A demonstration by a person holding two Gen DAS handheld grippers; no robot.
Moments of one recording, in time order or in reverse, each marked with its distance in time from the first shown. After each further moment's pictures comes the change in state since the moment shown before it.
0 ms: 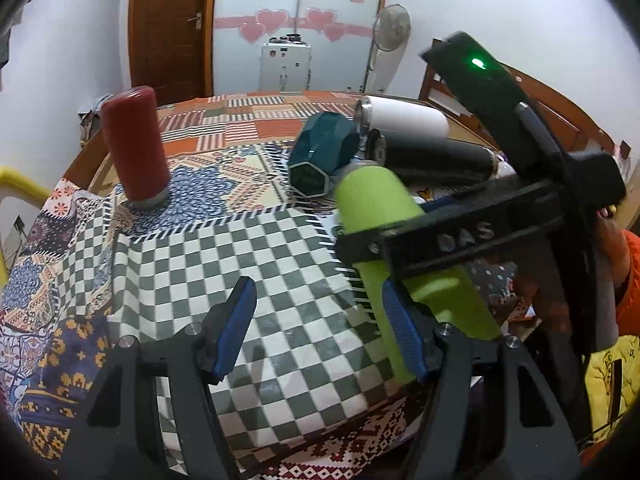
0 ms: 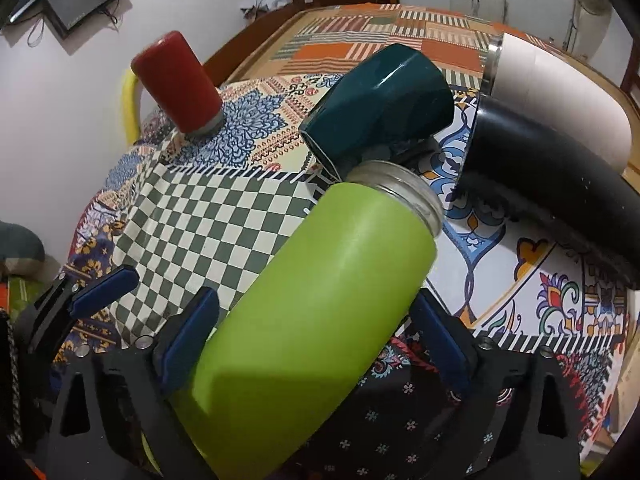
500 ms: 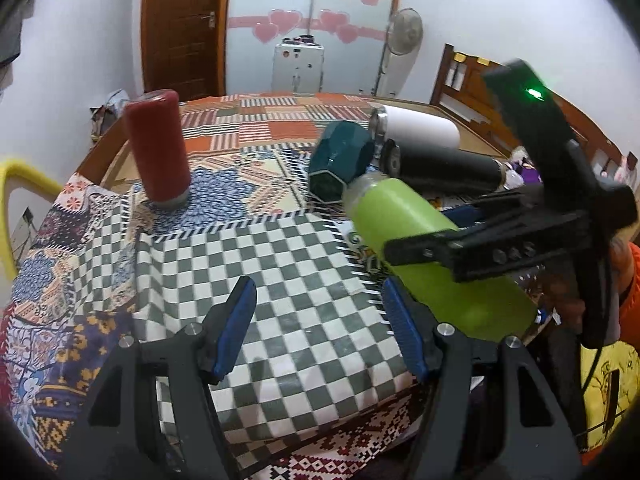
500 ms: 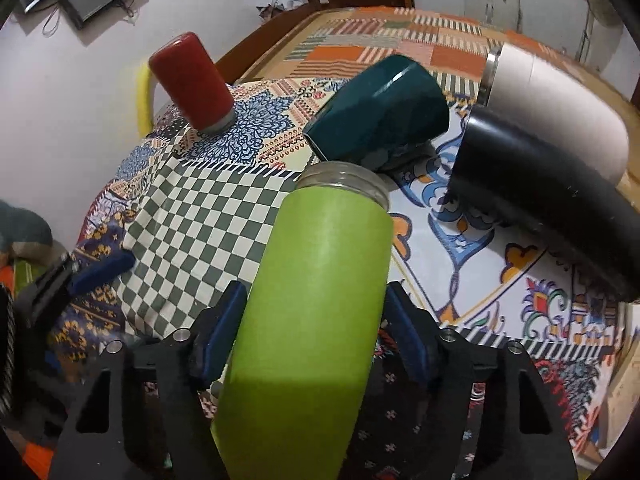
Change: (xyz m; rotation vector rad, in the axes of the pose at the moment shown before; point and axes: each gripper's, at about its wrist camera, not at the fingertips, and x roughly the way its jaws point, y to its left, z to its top) left arm -0.014 0.015 0.004 -0.044 -0.005 0.044; right arm -0.019 -0.005 -0.012 -0.067 -0.027 0.019
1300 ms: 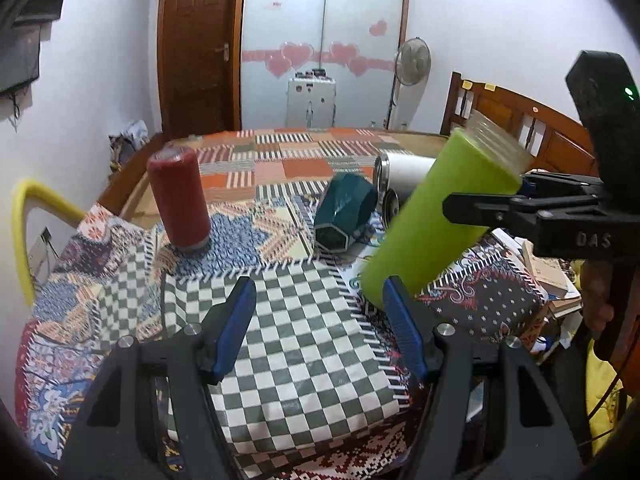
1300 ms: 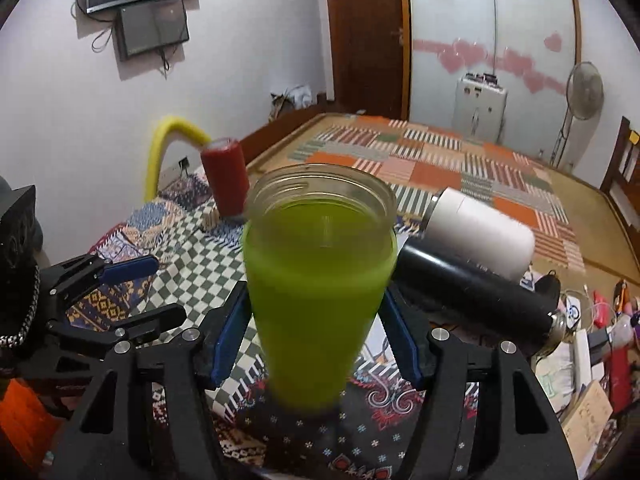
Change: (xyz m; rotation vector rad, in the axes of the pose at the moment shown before) left arm -0.030 -0.018 0.019 0.018 -0.134 0.068; right arm -0.076 0.019 -0.003 -0.115 -0.362 -0.096
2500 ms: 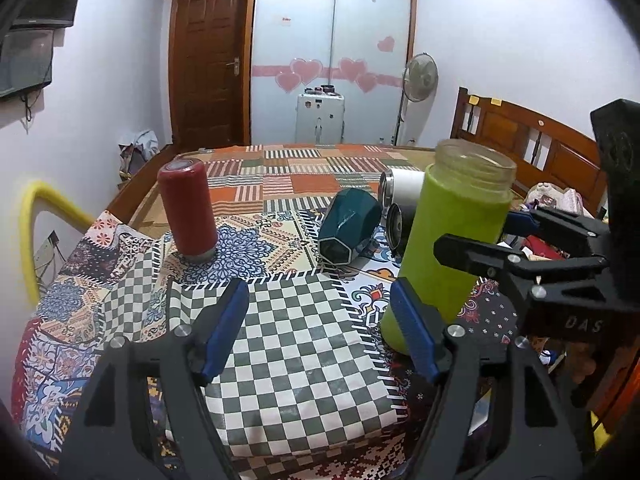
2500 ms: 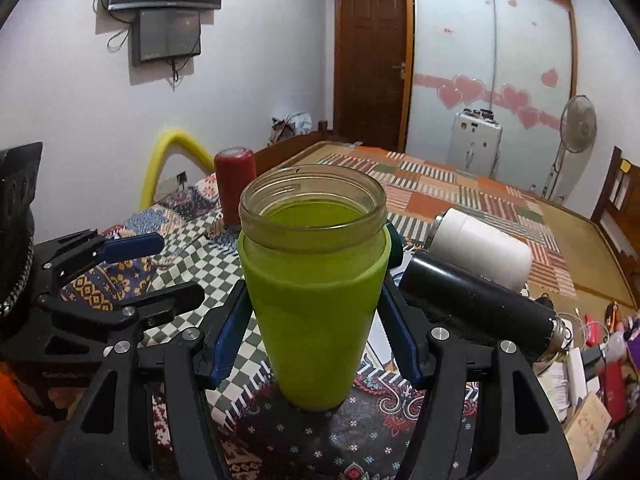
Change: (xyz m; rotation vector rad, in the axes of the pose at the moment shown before) left arm -0.009 -0.003 -0.006 -0.023 -0.061 0.034; right arm -0.006 0.019 -0.027 -0.043 -0.134 -0.030
